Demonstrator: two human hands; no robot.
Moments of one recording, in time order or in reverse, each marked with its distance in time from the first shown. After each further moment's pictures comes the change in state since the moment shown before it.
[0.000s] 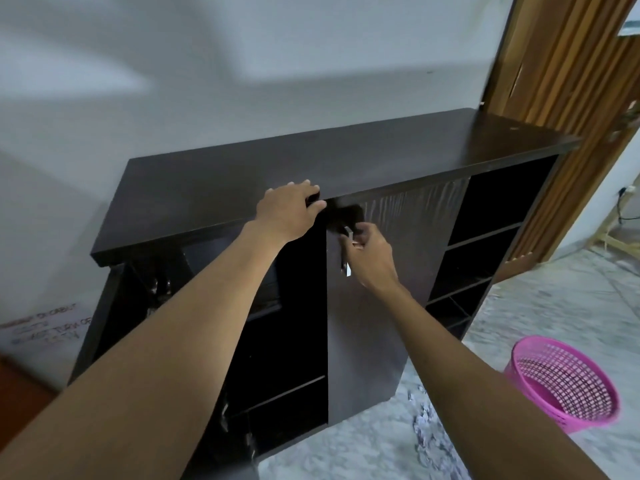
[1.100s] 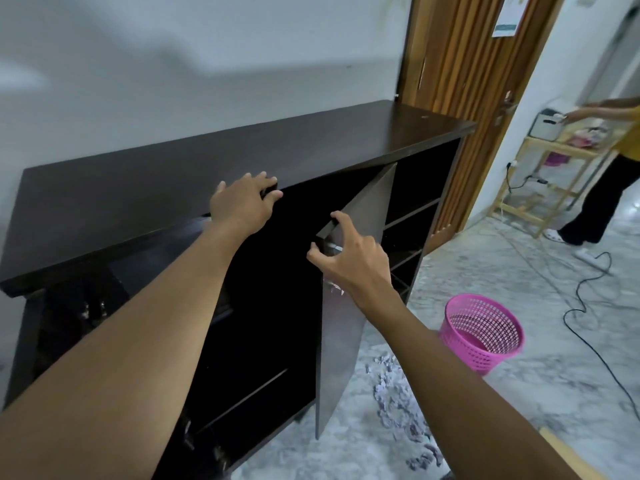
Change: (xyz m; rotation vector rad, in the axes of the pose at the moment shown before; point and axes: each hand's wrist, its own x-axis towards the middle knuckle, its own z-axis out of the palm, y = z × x) left_hand 0.009 0.013 0.010 -0.108 0.052 0.017; right_hand -0.066 -0.012 -0.055 -0.582 0.197 -0.119
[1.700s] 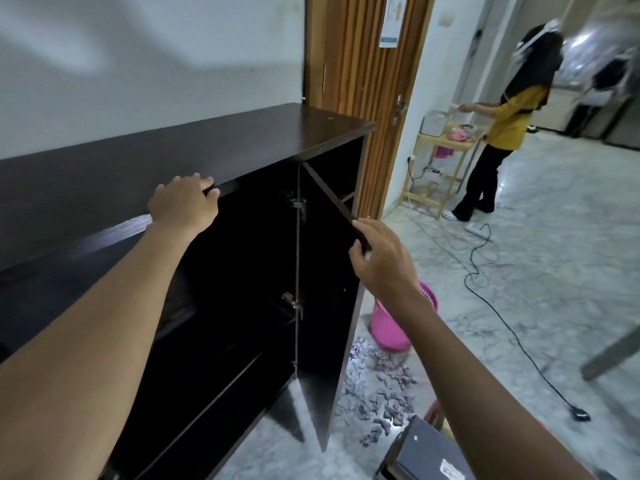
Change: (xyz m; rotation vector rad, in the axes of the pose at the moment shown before) left_hand 0.011 0.047 0.010 0.027 -0.003 0.086; right_hand -0.060 0.092 -0.087 -0.137 0.389 -0.042
